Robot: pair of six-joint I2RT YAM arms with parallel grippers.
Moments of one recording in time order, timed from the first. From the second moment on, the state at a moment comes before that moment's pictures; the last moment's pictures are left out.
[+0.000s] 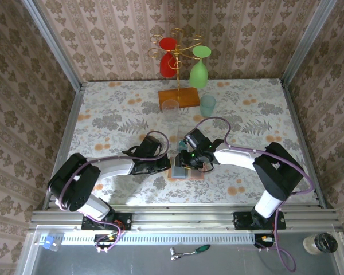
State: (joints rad) left arm -0.73 1.52 0.63 -0.06 0.34 -0.88; right arm 0.72 1.68 0.92 -0.27 -0.35 0.82
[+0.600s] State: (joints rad) left arm -0.73 1.54 0.63 -0.09 0.34 -0.88; right arm 0.72 1.70 0.92 -0.30 -0.32 0.83
